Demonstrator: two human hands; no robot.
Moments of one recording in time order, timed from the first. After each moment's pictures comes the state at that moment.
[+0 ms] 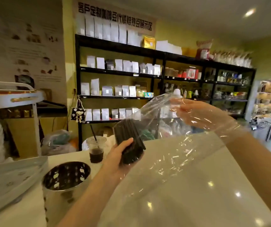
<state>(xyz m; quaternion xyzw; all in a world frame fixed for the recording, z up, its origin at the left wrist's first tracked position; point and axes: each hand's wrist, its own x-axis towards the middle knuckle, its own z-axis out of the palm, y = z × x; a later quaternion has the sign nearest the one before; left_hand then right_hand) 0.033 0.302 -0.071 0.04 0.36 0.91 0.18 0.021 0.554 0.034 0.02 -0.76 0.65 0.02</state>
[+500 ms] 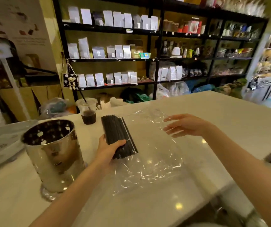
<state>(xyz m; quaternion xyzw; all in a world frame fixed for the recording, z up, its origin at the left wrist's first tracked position) 0.033 0.305 -0.181 -0.03 0.65 0.75 0.09 0.028 0.585 -0.124 -0.09 -0.80 0.58 -0.10</state>
